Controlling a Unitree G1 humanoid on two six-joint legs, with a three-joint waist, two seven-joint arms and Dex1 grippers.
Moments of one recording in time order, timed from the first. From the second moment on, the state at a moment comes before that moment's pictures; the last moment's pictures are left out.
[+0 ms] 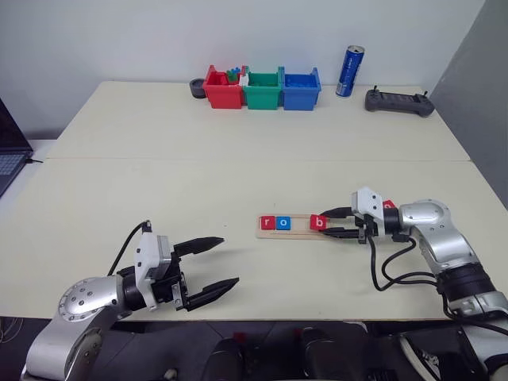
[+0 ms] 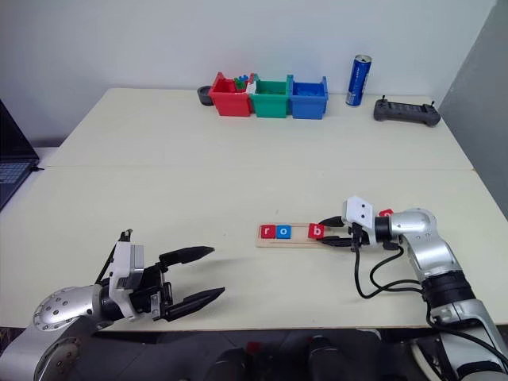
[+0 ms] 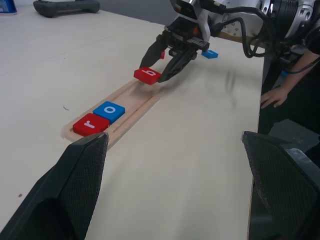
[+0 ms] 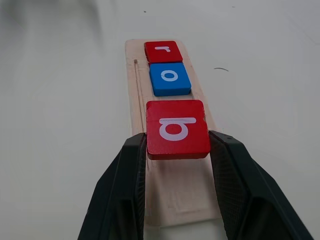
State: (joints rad) left arm 0.23 0.70 0.19 -0.48 -0.64 0.26 -1.03; right arm -0.57 -0.60 0.18 0.36 0.18 -0.02 1.26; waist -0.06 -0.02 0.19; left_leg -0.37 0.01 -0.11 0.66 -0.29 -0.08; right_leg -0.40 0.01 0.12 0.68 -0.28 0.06
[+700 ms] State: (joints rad) left arm 0.23 0.70 0.21 -0.48 -0.64 0.26 -1.03; right arm -0.71 -0.50 0.24 0.62 0.08 -0.18 1.30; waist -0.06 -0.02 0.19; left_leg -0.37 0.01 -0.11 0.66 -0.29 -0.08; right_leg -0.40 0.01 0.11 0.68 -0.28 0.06
